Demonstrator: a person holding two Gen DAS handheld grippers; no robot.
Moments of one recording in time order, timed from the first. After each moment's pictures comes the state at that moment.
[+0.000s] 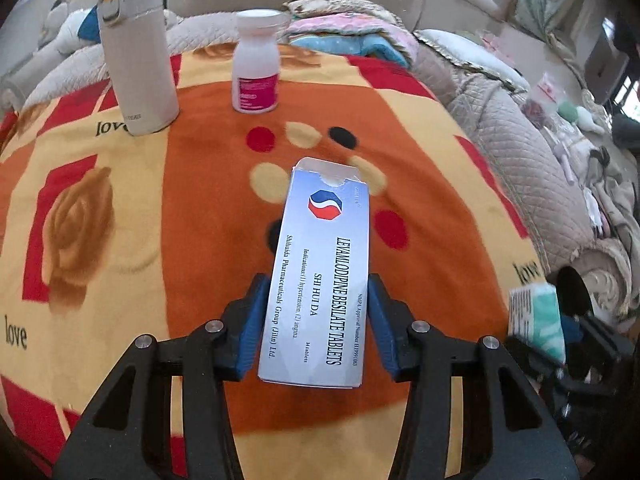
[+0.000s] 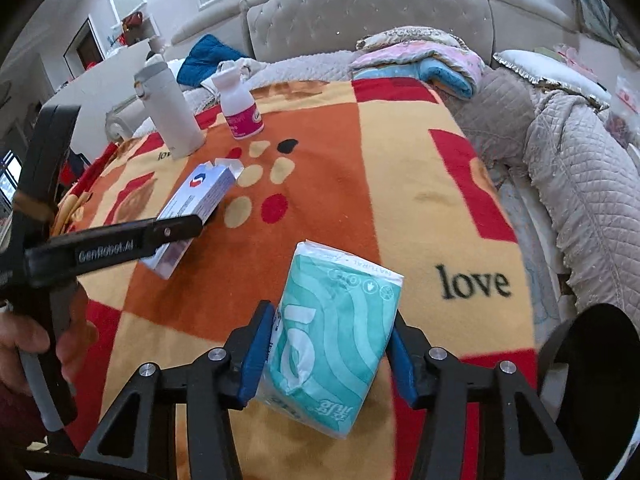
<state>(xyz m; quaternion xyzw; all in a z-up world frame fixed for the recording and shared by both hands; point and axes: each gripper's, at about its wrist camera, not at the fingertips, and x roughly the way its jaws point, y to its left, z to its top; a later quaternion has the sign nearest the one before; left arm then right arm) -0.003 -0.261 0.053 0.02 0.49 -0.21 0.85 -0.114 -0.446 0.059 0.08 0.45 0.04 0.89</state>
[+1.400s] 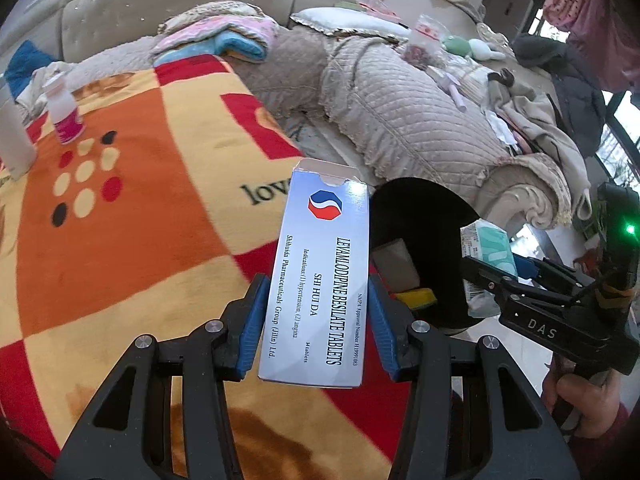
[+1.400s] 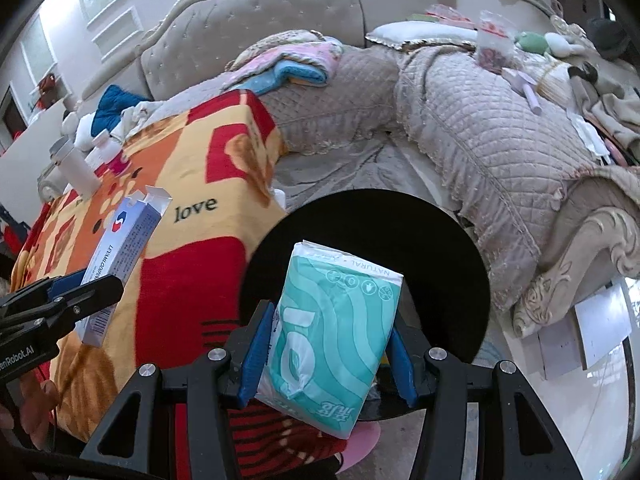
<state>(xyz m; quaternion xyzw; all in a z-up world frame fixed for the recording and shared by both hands) -0.155 -0.423 0.074 0.08 0.46 -0.35 0.81 -0.256 -0.618 0.058 0.16 0.45 -0.12 0.87</state>
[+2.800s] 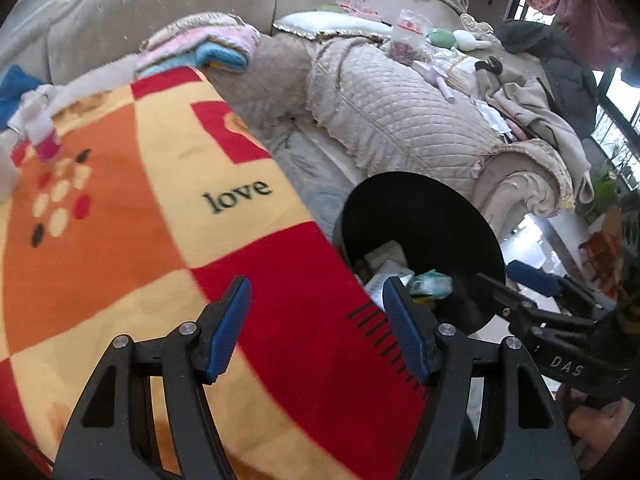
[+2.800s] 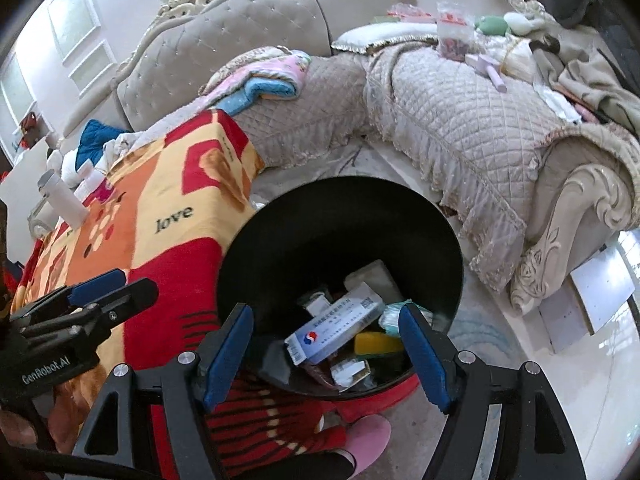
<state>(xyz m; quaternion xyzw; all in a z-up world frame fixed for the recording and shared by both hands) -0.171 -0.446 0.062 0.11 0.43 -0.36 0.82 -0.284 -0.613 0.056 0.19 0.41 -0.16 0.88</state>
